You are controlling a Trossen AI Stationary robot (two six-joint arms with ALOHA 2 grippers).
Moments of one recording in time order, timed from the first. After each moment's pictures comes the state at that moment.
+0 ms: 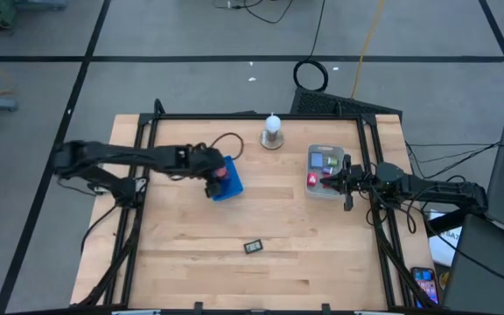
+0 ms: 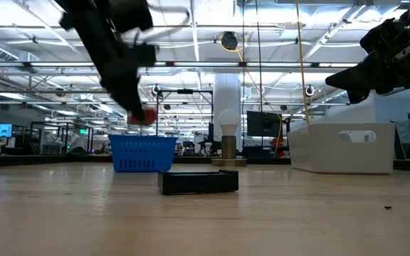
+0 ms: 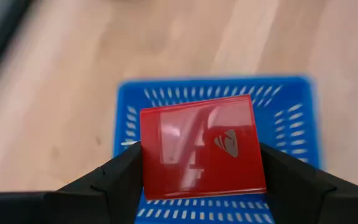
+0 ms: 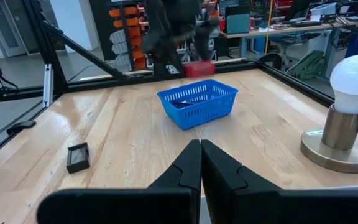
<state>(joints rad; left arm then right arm) 0.14 1.36 0.88 -0.51 -0.19 -0.13 -0.12 0.11 0.04 -0.01 -0.06 0.11</state>
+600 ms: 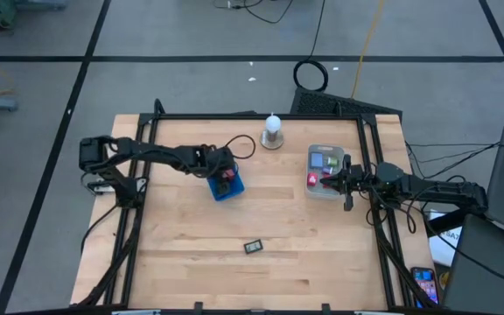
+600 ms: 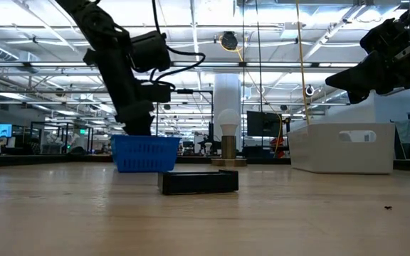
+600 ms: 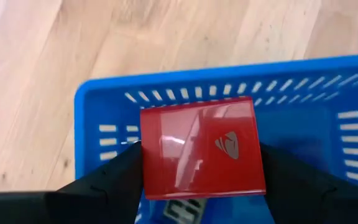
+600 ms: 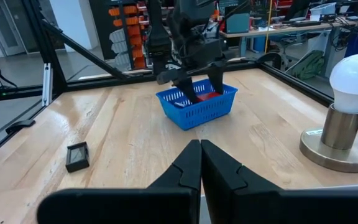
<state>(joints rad) 0.23 1.63 0.88 -0.41 -0.09 -0.07 -0.12 0.11 0.04 -0.02 -0.06 0.11</state>
